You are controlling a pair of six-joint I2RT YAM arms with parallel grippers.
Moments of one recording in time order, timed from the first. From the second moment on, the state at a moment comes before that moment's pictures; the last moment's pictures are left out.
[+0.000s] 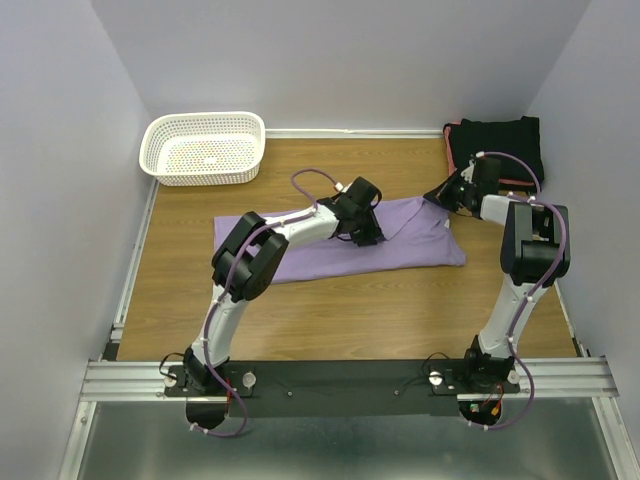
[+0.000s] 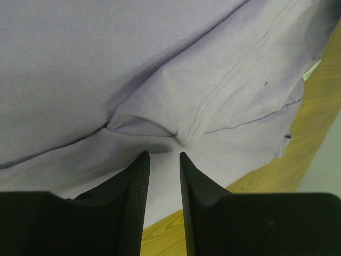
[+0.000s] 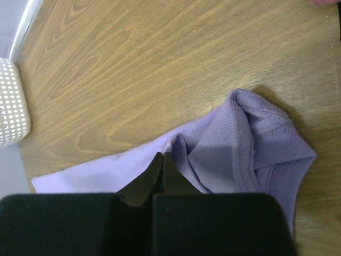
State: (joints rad) left arm -0.76 2.18 1.60 -0.30 0.10 -1.07; right arm -0.10 2.01 1.18 0.13 -0.46 0.63
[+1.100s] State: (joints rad) left arm -0.77 2.25 1.64 -0.23 0.10 -1.19; right arm -0.10 2.00 1.17 0.13 -0.46 0.63
